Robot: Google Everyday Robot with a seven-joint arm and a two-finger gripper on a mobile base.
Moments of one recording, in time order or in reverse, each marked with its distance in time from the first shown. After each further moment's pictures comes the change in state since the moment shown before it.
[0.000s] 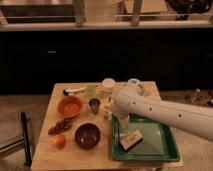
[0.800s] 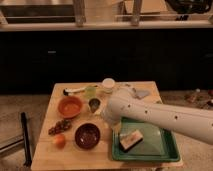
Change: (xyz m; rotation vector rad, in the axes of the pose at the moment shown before) arm -0.071 -0.007 -0.001 0.024 -0.135 -0.204
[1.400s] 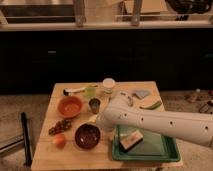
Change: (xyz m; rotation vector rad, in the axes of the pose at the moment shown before) arm -0.032 -0.004 0.030 0.041 -0.054 -0.094
